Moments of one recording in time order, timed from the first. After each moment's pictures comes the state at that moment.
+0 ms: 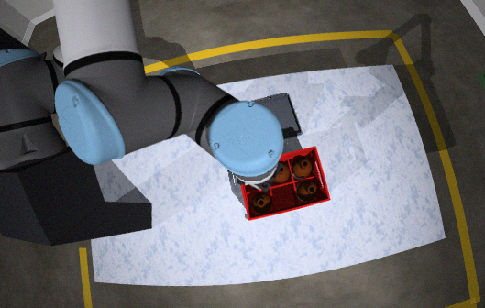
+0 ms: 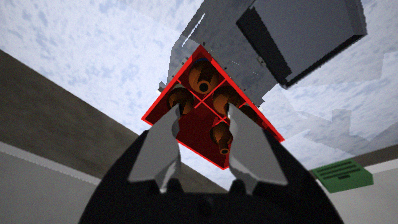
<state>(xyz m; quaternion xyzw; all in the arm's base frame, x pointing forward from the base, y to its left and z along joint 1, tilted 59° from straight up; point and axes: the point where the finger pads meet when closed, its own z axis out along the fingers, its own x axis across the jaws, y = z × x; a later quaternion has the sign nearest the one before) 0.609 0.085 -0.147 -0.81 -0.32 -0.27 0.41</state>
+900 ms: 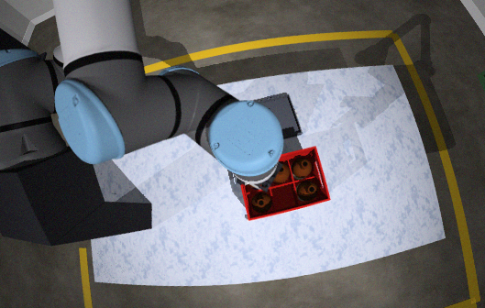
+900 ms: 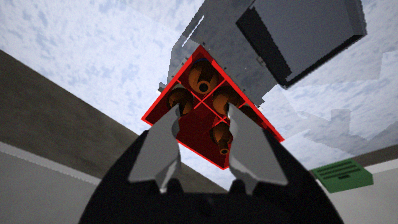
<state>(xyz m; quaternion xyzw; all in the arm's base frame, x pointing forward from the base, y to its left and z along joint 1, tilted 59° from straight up) 0.609 0.085 -0.146 -0.81 -0.32 -0.27 0.41</state>
